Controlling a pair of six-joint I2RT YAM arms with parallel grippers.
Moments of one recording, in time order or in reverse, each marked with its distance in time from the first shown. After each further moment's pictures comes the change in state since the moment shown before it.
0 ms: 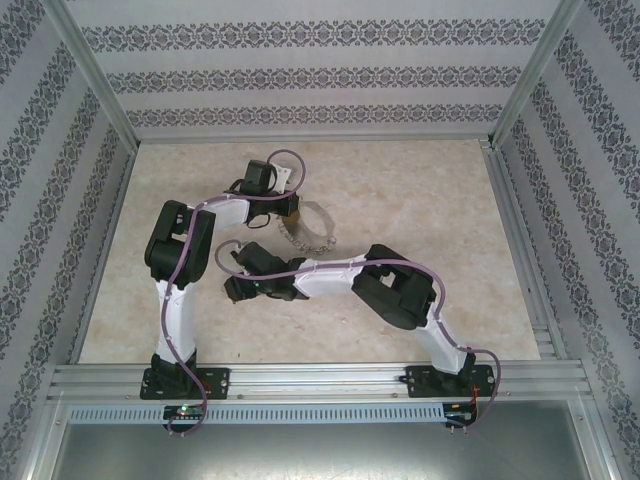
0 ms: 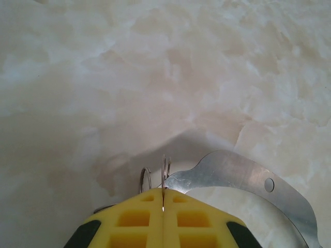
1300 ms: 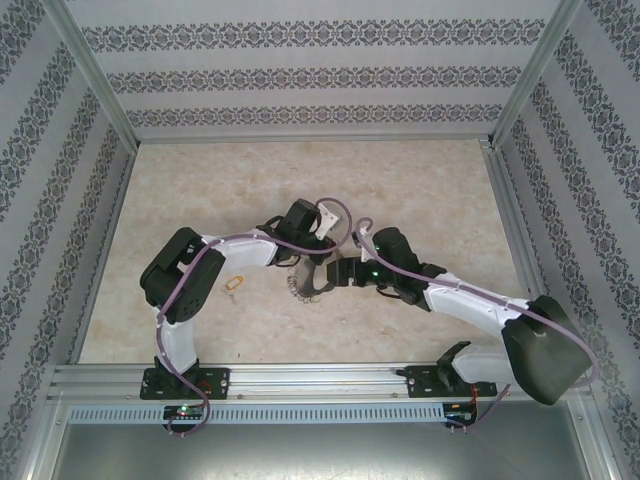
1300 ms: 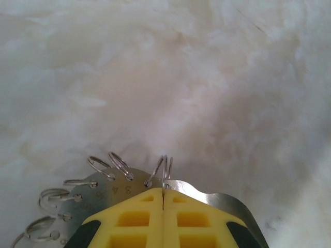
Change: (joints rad) left arm -0.353 -0.223 -0.266 0.010 -0.165 0.066; right arm -0.462 -0.913 -0.861 0.050 -0.324 -0.009
